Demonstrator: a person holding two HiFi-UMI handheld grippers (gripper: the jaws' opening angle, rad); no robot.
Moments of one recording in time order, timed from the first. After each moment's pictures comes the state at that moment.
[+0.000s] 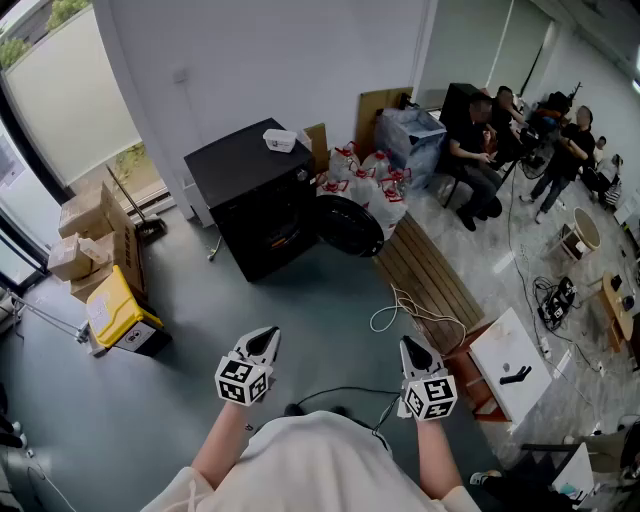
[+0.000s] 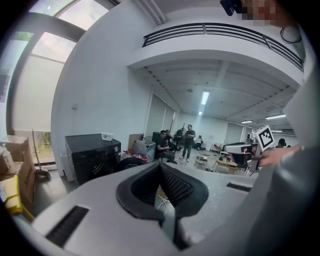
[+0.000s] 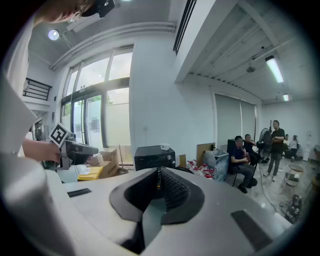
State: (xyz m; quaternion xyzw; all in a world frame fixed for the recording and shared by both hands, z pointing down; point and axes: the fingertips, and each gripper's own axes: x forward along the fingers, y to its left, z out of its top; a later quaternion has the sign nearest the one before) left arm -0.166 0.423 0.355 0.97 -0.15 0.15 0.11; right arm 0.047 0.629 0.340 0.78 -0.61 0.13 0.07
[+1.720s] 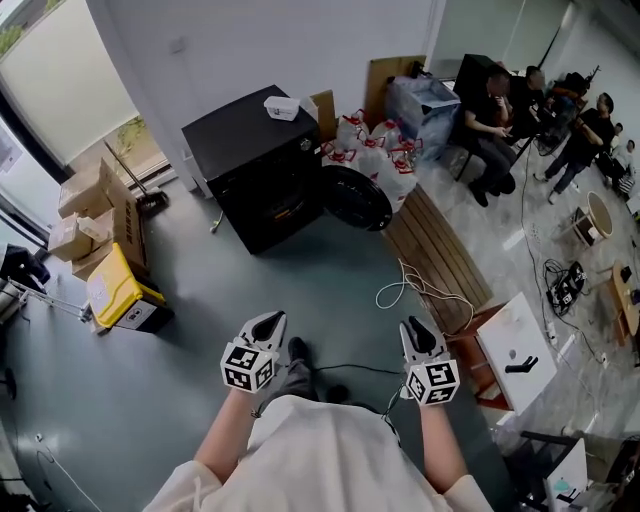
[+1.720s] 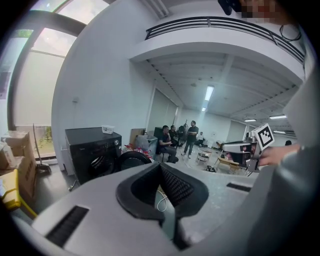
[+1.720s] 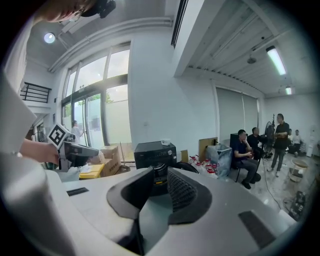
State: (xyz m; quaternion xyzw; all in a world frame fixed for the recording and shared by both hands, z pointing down) left arm -0.133 0.415 0.395 0.97 -0.16 0.17 0.12; right arm 0.077 0.602 0.377 0.77 -0.62 0.15 0.07
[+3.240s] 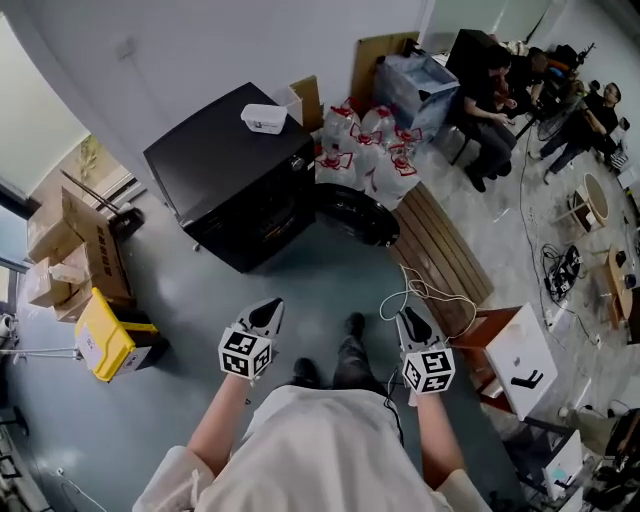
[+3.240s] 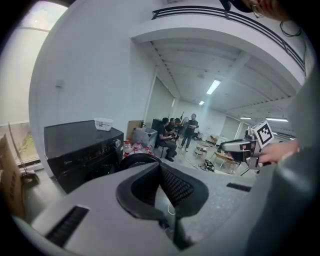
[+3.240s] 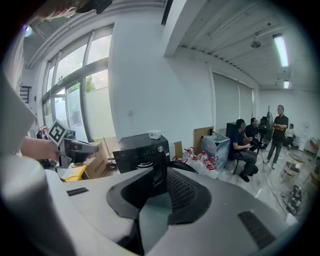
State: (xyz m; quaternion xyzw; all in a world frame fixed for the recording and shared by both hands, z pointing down) left arm 0.007 0.146 0.449 0.96 -0.10 0.22 0.14; right arm 0.195 0.355 0.433 0.79 -0.57 0.22 0.09
